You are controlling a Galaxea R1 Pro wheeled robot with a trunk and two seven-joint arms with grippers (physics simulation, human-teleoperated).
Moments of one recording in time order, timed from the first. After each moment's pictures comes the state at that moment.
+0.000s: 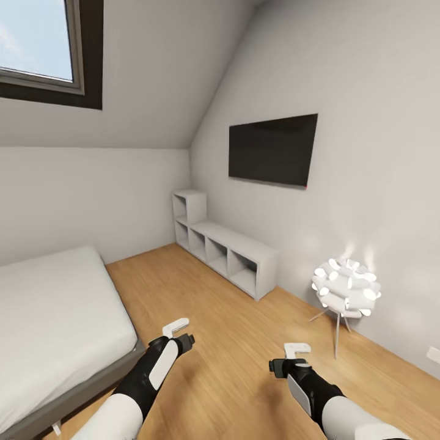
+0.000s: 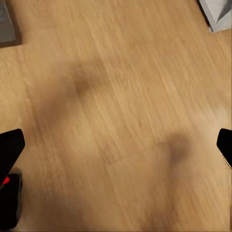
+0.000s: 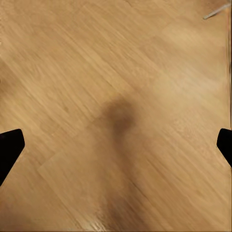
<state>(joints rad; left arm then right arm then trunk) -0.59 -0.17 -0.08 -0.68 0.53 0.42 0.42 -0.66 0.03 0.10 -0.25 -0.09 0.14 -0.13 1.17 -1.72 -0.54</state>
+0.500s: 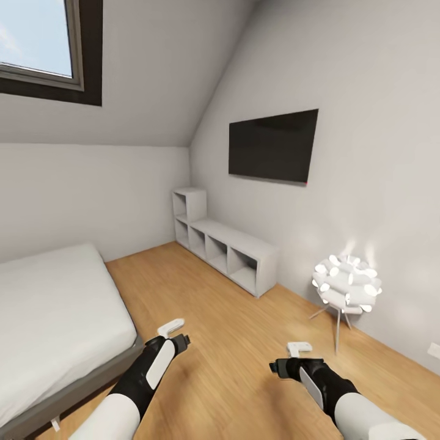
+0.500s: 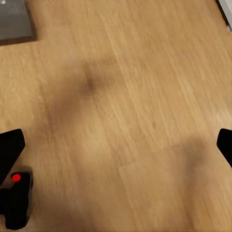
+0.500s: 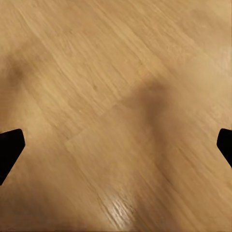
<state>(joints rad) -0.59 -0.16 -0.05 -0.68 0.52 0.42 0.45 -0.66 -0.03 0.10 -0.31 -0.10 0.29 0.10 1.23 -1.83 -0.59</state>
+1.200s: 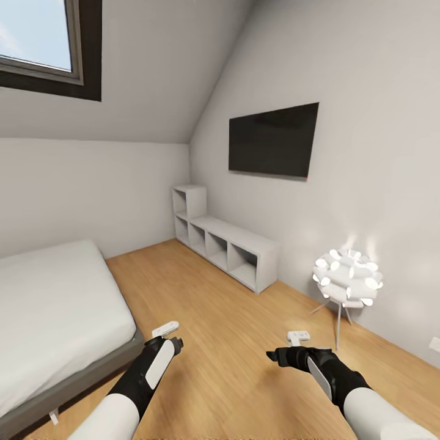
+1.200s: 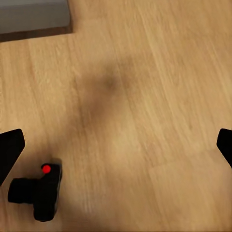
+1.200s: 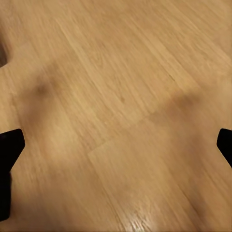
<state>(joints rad) -0.59 -0.15 -0.06 -0.68 0.53 0.42 0.58 -0.66 -0.08 0.10 -0.41 -0.10 0.32 0.31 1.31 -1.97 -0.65</state>
